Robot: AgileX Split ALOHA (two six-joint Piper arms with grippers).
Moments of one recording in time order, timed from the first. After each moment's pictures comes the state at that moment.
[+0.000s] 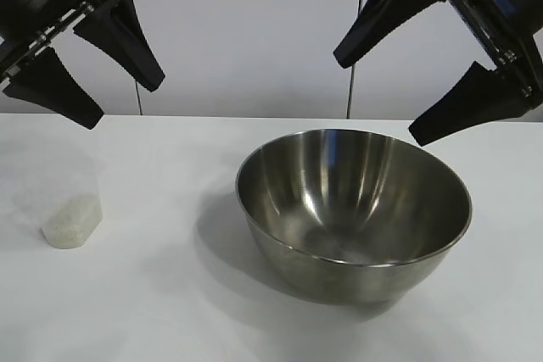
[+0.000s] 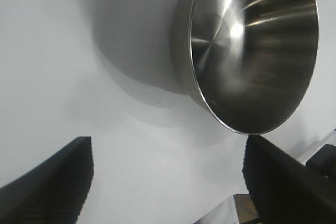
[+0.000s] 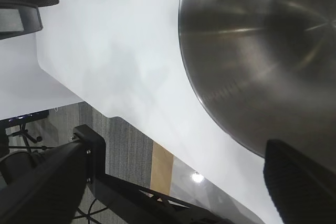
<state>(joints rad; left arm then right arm) -0.21 1.73 -1.28 -0.70 1.05 0.37 0.12 1.56 -1.11 0.82 1.13 -0.35</state>
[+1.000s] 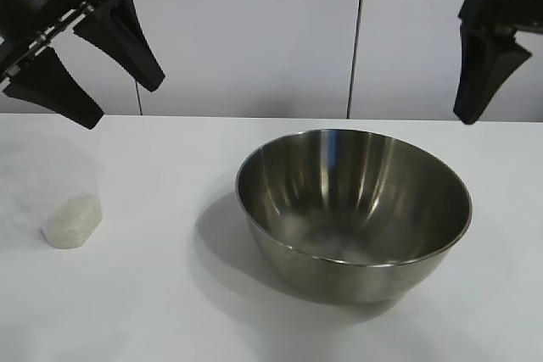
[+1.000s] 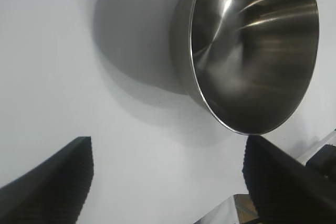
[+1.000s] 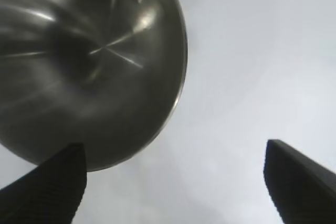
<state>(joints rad) -0.21 1.73 -1.28 -0.70 1.05 0.37 0.12 1.60 -1.17 0.14 1.06 -0.10</state>
